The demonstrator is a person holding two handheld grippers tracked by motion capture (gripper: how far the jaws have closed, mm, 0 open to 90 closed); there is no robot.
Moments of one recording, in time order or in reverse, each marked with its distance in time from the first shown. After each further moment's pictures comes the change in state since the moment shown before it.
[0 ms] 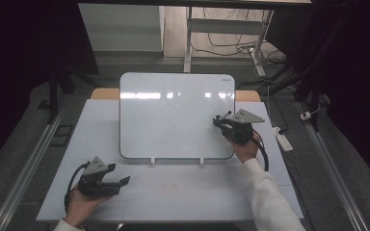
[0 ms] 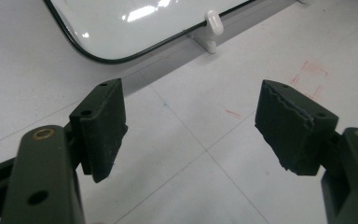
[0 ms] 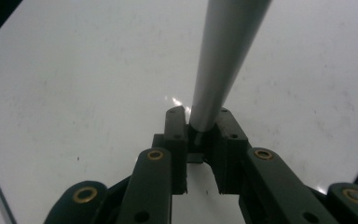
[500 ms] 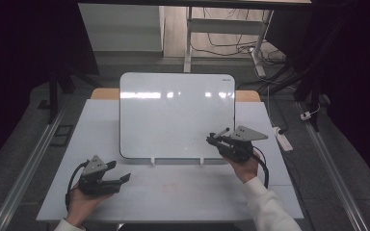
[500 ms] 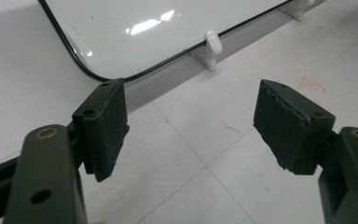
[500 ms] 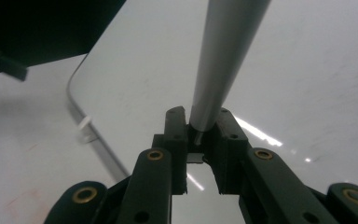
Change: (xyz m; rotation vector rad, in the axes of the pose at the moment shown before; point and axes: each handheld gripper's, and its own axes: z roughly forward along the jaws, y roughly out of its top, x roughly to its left) left arm -0.002 0.005 -0.001 -0.055 0.009 0.006; right arm 0.050 -0.007 -0.037 -0.026 0.178 0.055
